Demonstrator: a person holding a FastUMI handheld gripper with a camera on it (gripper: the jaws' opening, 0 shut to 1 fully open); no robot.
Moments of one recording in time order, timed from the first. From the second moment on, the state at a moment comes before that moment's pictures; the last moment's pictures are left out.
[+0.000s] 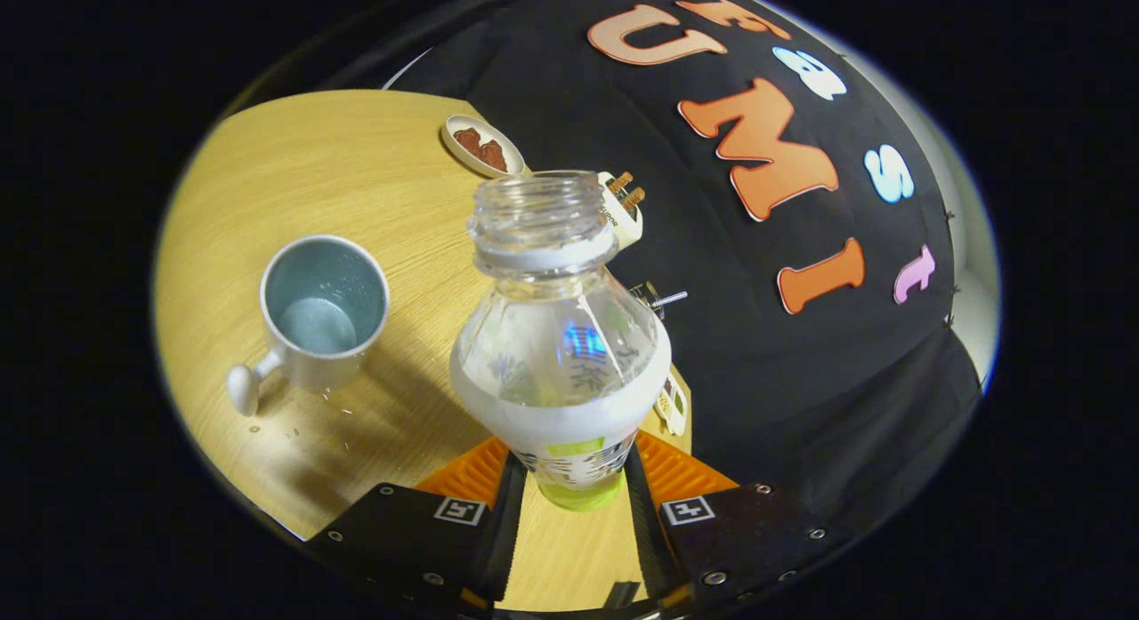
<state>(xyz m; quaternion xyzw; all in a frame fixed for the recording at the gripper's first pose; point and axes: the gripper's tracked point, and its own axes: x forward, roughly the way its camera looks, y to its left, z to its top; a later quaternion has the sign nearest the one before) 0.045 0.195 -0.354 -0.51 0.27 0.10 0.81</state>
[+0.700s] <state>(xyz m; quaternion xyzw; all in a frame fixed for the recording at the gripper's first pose) 0.064 0.210 -0.335 -0.67 0.20 0.11 0.71</state>
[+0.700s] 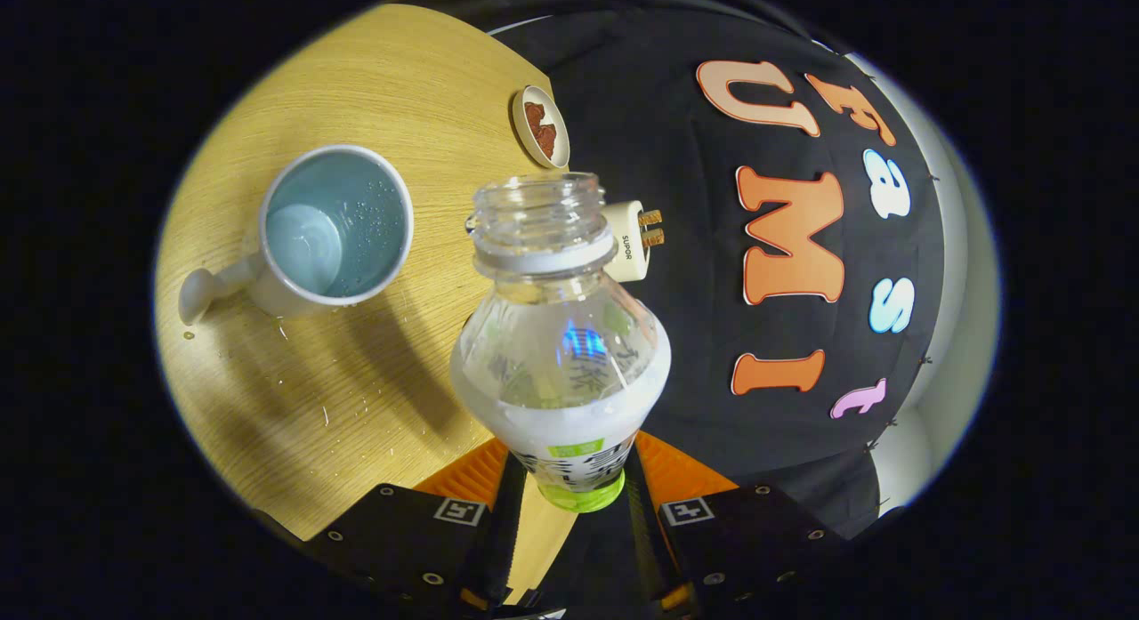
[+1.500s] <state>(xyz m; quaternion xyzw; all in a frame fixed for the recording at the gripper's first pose) 0.075 0.221 -0.323 -0.76 0.14 0.13 0.62</state>
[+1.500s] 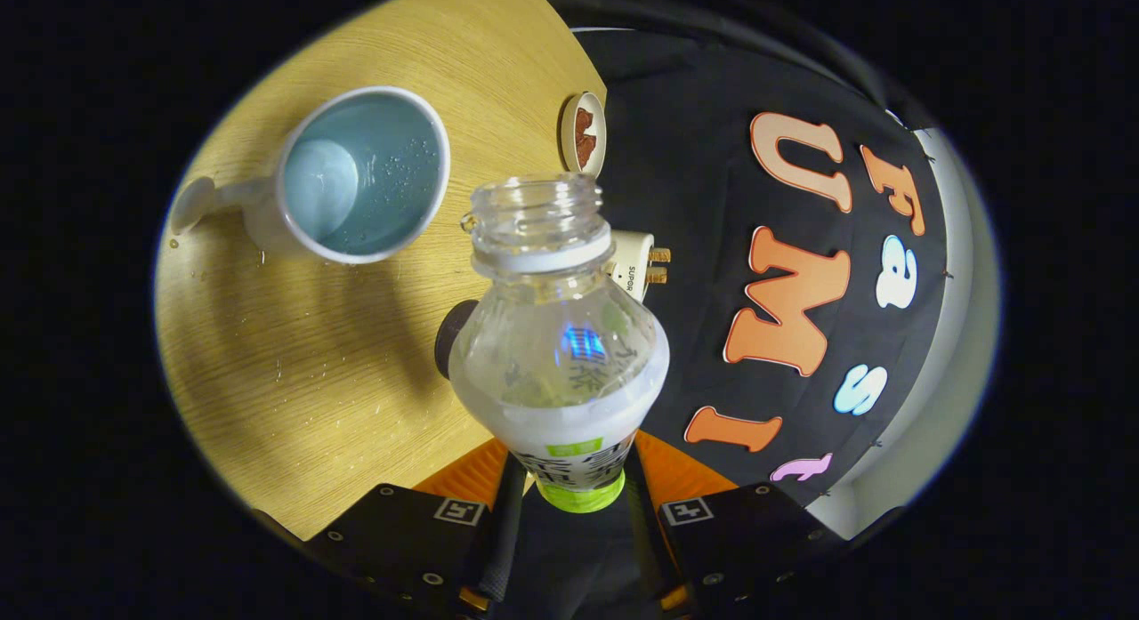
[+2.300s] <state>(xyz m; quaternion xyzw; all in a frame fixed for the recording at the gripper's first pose) 0.080 0.219 -0.323 -0.78 0.12 0.15 0.59</state>
